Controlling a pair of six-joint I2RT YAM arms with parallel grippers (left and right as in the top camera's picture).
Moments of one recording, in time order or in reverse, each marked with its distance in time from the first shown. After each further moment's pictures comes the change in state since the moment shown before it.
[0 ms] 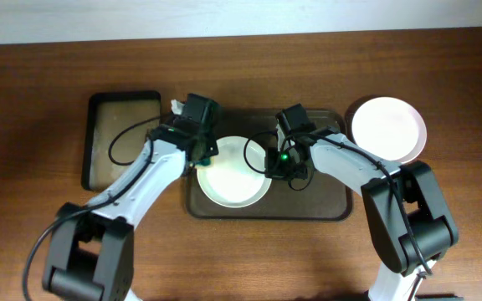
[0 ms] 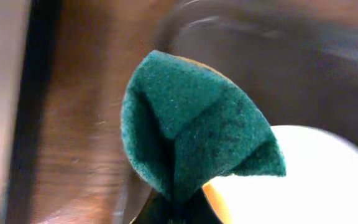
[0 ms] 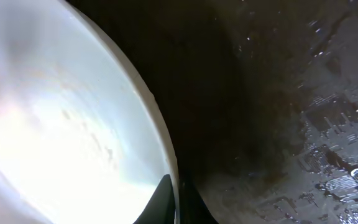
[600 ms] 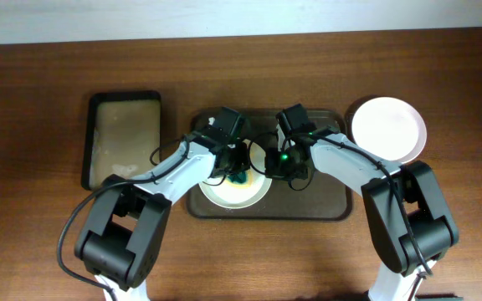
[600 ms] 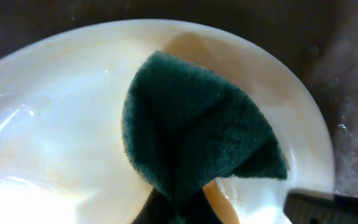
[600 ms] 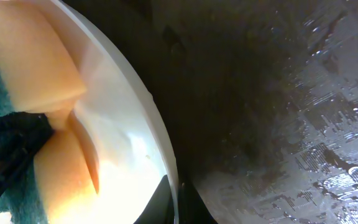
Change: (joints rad) left arm -0.120 0.177 0.007 0.077 0.209 -0.061; right arm -0.001 -0.001 0.000 -0.003 0.000 0.000
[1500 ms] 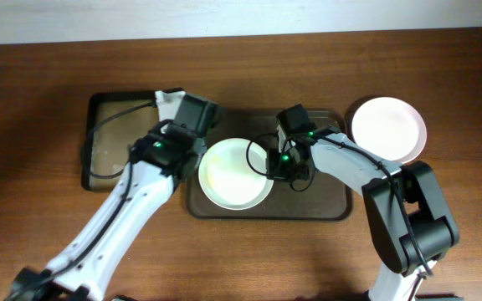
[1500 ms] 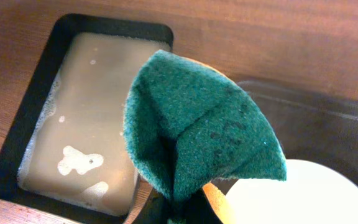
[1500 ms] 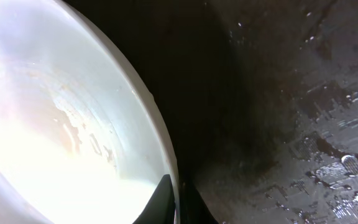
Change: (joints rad) left arm 0.066 -0.435 0.019 -0.234 -0.564 0.083; right arm -0.003 -0.002 0.002 -0.031 0.003 -0.017
